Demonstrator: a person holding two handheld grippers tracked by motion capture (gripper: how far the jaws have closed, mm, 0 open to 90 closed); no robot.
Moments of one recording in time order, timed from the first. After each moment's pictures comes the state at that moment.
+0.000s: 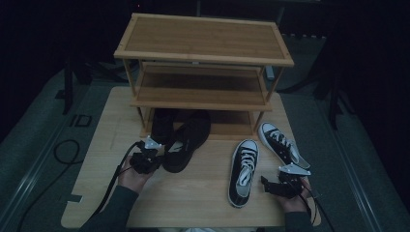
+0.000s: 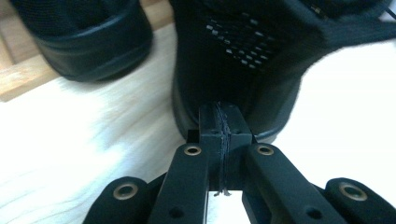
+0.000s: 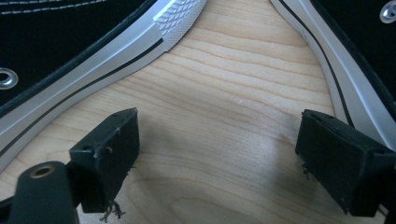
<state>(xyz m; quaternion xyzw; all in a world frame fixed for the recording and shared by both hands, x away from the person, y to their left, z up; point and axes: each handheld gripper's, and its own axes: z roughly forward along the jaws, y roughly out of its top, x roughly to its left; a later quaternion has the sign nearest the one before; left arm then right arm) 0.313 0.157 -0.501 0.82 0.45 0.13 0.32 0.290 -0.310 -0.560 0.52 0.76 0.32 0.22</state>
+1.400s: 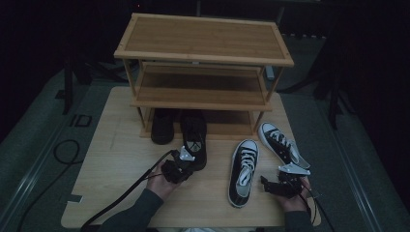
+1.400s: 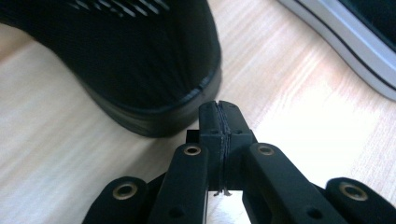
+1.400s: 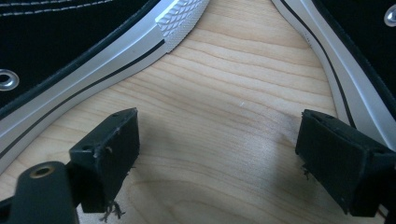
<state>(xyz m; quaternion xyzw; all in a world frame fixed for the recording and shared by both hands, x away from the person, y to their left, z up) 0.306 0.069 -0.519 0.88 0.36 0.09 0.30 0.291 -0.310 -0.560 0.51 0.76 0.33 0.22</state>
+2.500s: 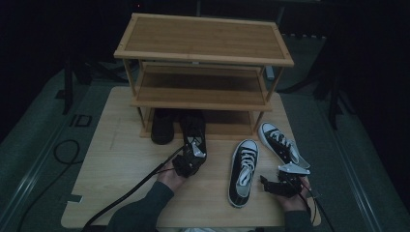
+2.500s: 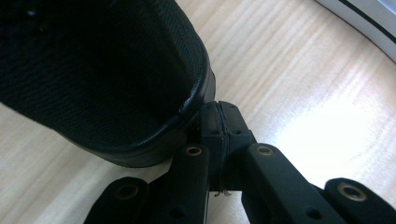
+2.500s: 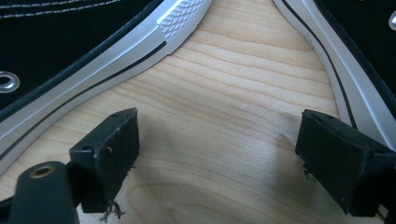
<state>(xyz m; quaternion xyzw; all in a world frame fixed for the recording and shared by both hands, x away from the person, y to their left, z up) 0.334 0.043 -0.527 0.89 0.35 0.12 0.27 0.293 -0.309 -0.560 0.51 0.77 0.33 0.22</state>
